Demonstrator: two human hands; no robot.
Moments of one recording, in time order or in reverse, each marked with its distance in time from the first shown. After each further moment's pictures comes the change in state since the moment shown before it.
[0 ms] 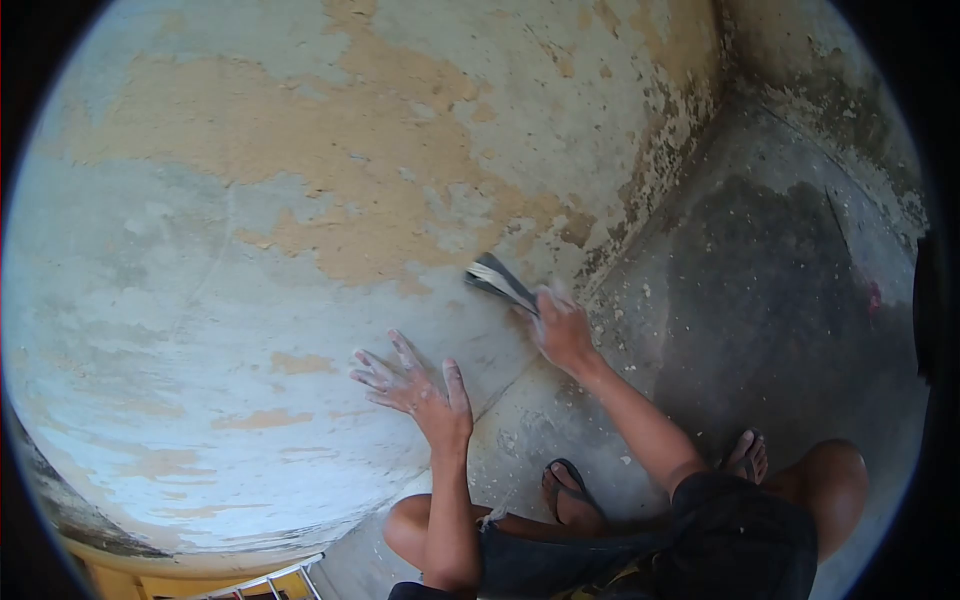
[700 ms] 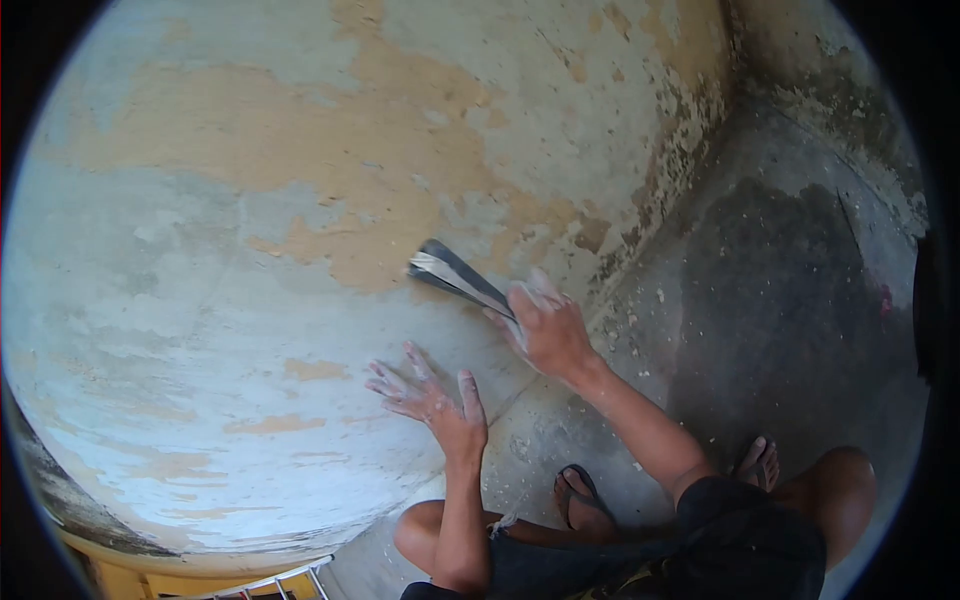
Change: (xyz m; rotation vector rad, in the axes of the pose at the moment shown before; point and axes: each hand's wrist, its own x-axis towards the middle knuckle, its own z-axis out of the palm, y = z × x) left_hand -0.003 -0.001 -0.003 -0.085 0.022 0.049; right_hand 0.052 -0.078 -0.045 0.044 -0.029 -0.158
